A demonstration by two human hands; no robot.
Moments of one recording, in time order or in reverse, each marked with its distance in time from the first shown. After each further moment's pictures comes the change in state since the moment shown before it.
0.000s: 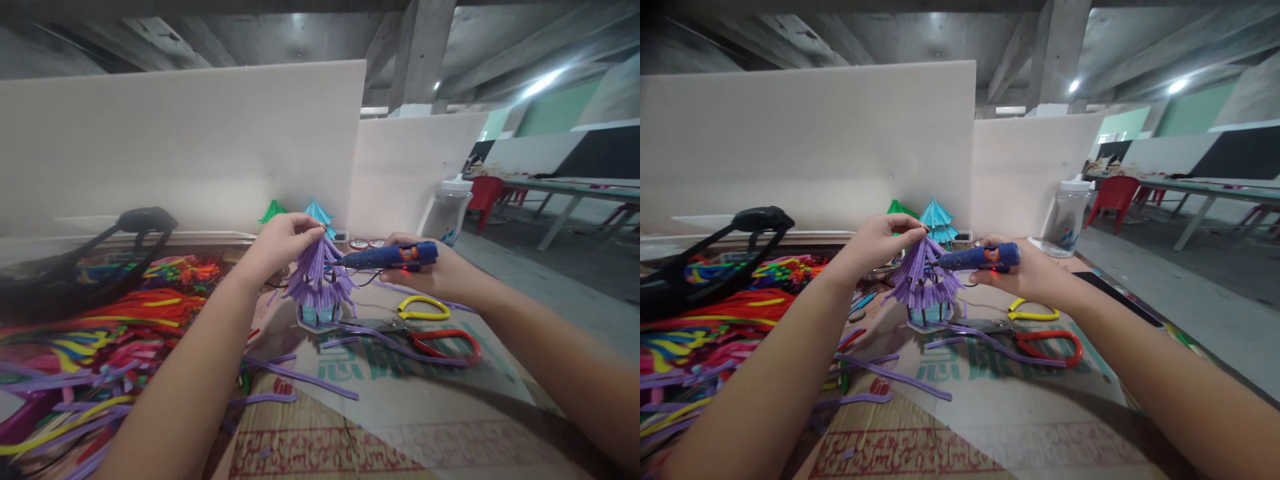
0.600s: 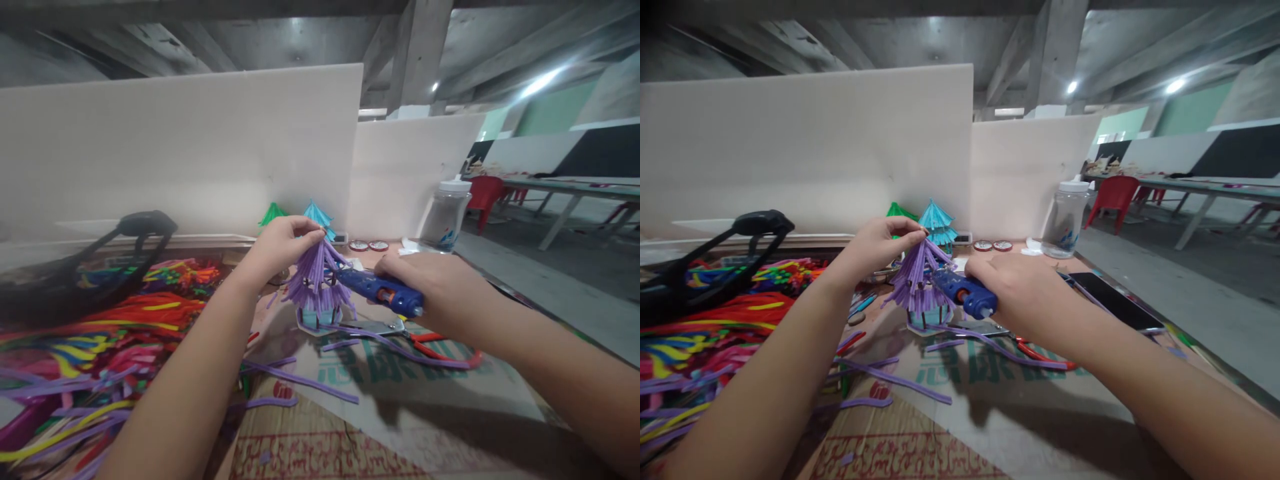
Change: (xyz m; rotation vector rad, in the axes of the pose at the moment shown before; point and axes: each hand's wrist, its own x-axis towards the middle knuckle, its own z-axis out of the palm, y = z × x) left_hand 0.000 0.000 -0.001 0.010 -0.011 0.014; right_hand -0.021 -0.025 0.011 -0.735 0.025 -0.320
